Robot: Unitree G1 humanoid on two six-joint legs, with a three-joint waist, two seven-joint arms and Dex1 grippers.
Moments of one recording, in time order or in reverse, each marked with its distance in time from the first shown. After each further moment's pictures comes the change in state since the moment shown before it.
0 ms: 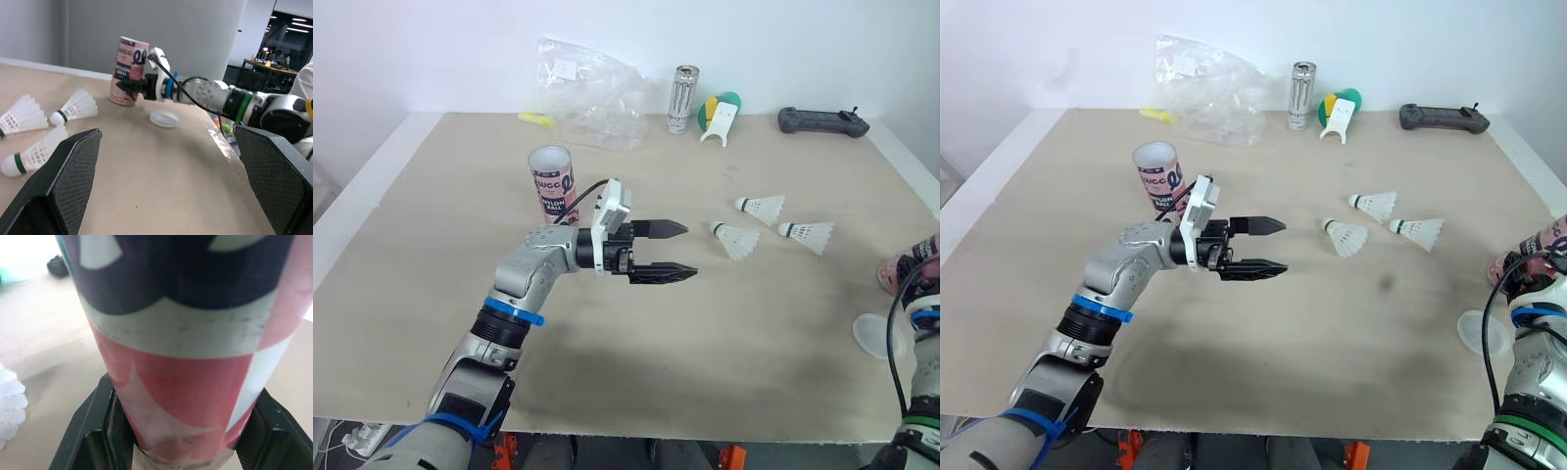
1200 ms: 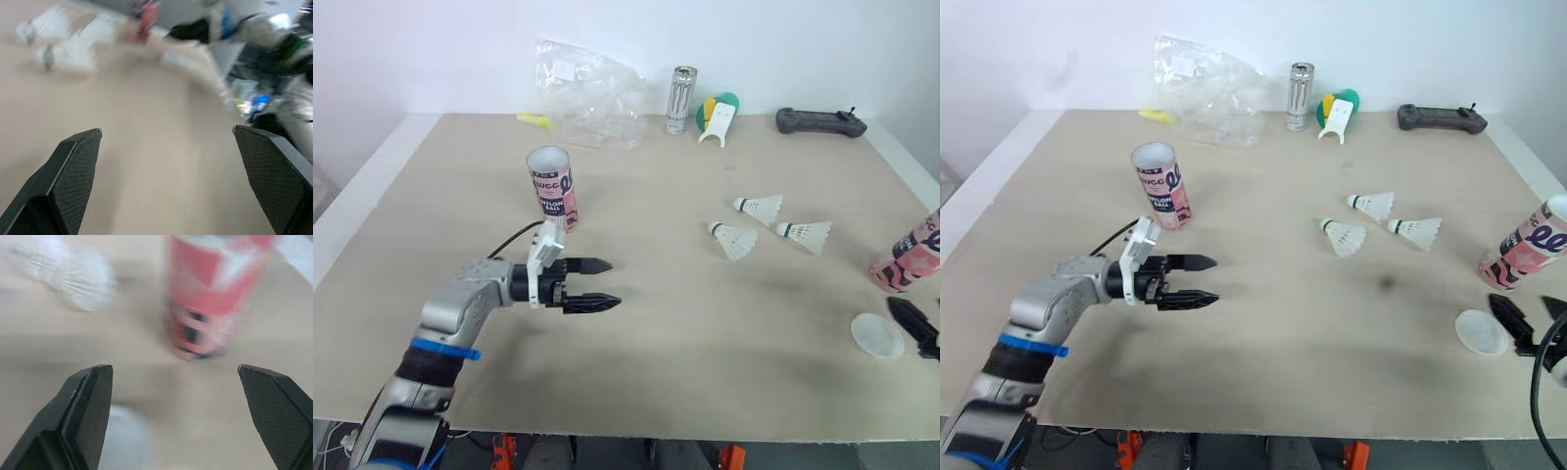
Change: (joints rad) left arm 0.288 0.281 0.101 -0.142 -0.039 0.135 0.005; right arm 0.630 -0.092 -0.143 -0.705 0.301 0.337 0.385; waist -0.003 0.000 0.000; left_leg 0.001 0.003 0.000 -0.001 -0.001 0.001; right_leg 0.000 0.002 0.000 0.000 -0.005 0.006
